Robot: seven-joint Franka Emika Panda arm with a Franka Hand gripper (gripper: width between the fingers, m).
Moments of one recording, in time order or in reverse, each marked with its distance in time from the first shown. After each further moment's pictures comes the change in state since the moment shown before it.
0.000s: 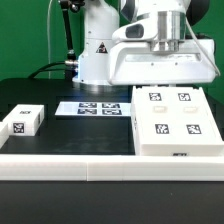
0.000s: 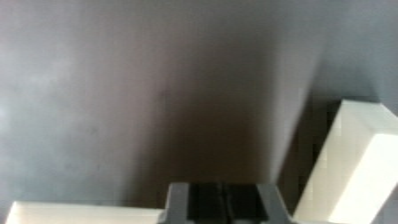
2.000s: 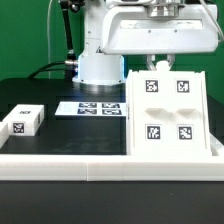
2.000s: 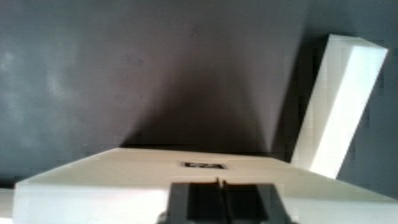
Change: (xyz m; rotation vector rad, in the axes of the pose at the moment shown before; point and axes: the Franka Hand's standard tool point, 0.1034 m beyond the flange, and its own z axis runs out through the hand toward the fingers) arm 0.034 0.019 -0.046 0.012 -0.078 0.020
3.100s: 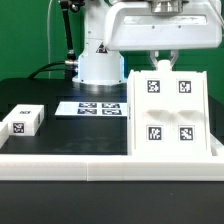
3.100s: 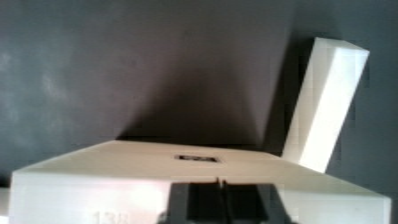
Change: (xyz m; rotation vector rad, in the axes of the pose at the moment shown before) arm 0.006 -0.008 -0.009 0.004 -0.018 -0.020
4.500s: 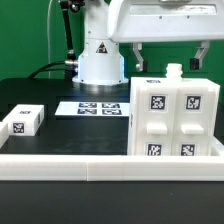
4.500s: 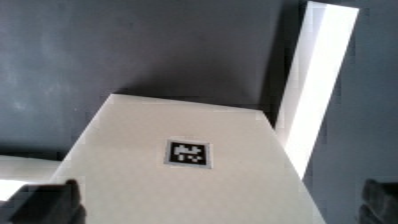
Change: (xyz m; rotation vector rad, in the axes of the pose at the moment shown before) arm 0.018 -0.002 -0.006 0.006 -0.018 0.009
